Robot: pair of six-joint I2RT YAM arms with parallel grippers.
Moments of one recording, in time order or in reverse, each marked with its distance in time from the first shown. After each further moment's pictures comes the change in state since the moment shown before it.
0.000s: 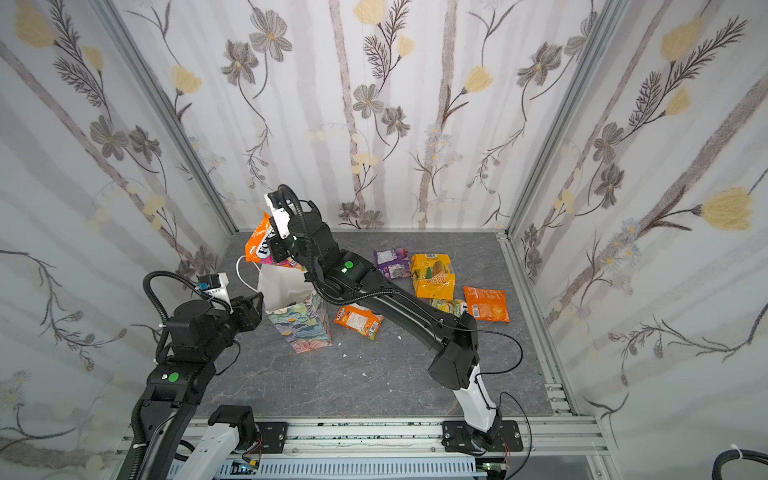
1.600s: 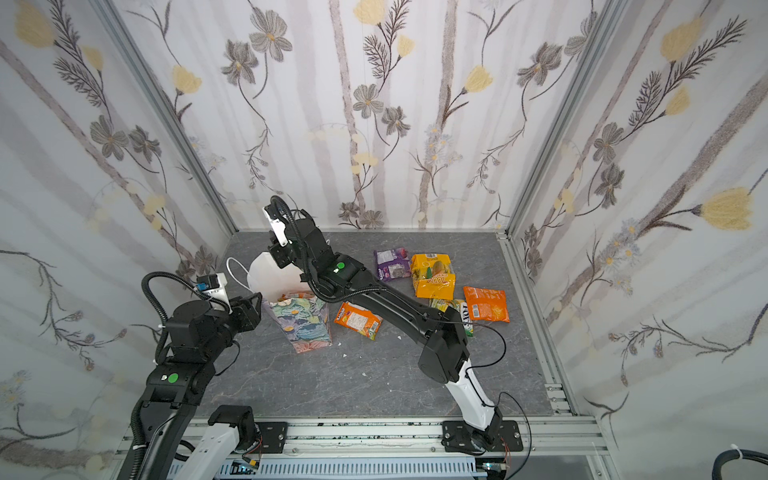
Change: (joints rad) left arm 0.000 -0.004 0.000 -0.003 -0.019 -0.003; right arm -0.013 0.086 0.000 0.002 -0.019 -0.079
